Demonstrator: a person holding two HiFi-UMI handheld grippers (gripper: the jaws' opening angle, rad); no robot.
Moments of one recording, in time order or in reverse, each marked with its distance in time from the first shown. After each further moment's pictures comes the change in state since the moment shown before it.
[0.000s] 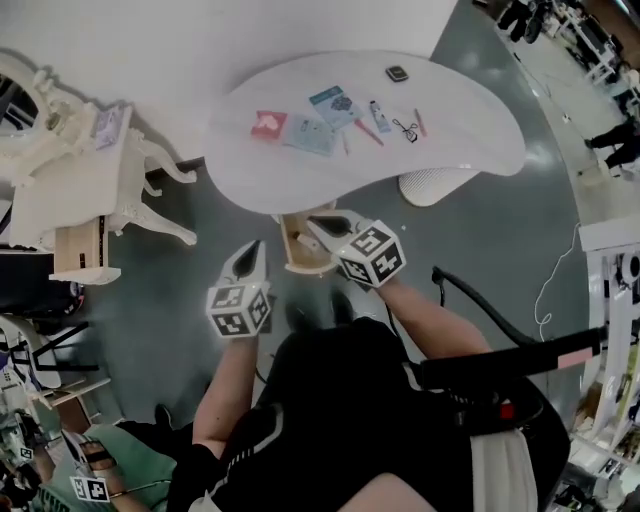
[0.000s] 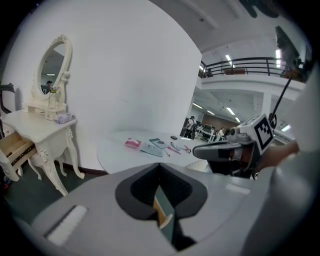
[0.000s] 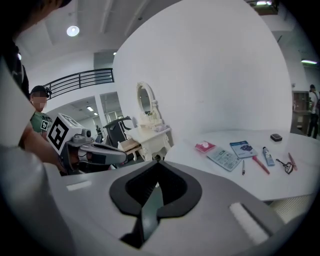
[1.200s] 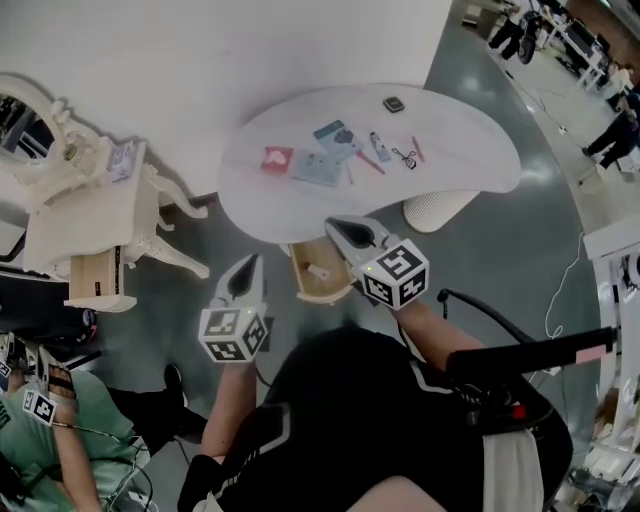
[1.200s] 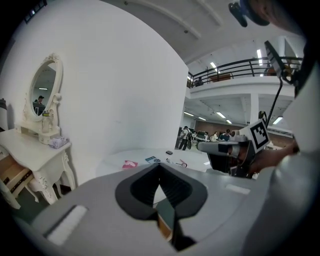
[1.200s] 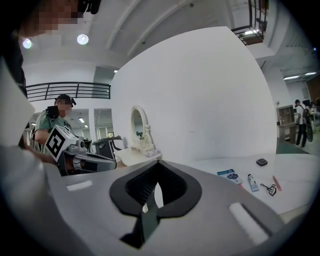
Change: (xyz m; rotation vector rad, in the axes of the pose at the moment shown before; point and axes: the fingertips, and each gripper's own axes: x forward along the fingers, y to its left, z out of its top) left arm -0.039 -0.009 0.081 0.106 -0.145 -0.050; right arm -0.058 -0.001 0.089 -0.034 -0.274 -0.134
